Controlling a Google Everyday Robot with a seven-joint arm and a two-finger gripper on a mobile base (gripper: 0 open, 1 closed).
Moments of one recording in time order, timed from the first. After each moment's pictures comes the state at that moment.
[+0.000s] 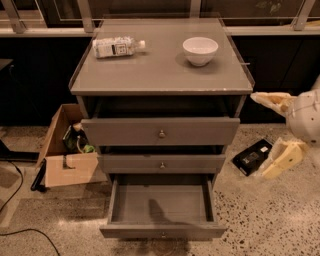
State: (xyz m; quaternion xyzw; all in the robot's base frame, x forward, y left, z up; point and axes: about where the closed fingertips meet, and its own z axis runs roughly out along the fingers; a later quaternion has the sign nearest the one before) arm 0.439 -0.207 0.892 -0.61 0.69 0.12 0.37
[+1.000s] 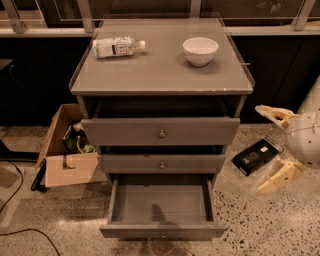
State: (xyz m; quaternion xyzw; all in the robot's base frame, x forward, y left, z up) arm 0.422 -0.211 0.869 -0.59 0.71 0.09 0.38
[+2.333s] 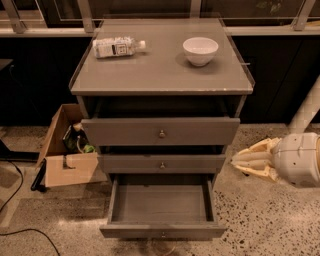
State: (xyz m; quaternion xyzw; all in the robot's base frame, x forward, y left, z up) arm 0.412 -0.196 0.834 -0.57 0.70 0.09 0.41
